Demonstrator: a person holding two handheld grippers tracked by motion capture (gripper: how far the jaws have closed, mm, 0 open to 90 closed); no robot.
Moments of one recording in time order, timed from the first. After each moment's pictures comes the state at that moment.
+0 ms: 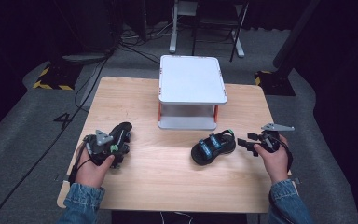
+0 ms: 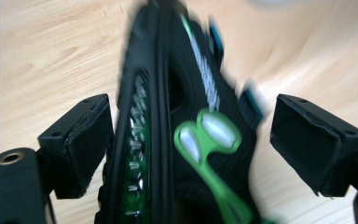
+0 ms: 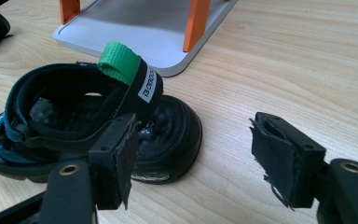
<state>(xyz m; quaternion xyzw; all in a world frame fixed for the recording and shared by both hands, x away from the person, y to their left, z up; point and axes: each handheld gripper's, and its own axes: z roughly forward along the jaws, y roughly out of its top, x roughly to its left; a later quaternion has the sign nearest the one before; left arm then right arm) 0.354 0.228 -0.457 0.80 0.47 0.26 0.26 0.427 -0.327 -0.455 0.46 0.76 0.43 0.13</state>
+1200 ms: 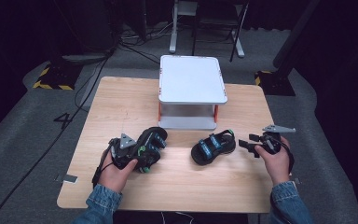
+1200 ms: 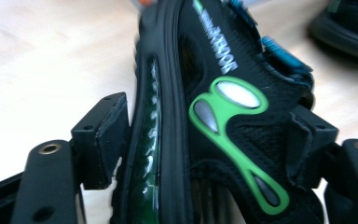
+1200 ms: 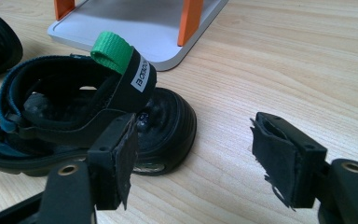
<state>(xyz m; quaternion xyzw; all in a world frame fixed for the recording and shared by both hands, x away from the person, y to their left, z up) 0.351 0.170 -0.455 0.78 0.45 0.22 0.37 0.423 -0.332 -0.457 0.47 0.76 0.43 0.13</state>
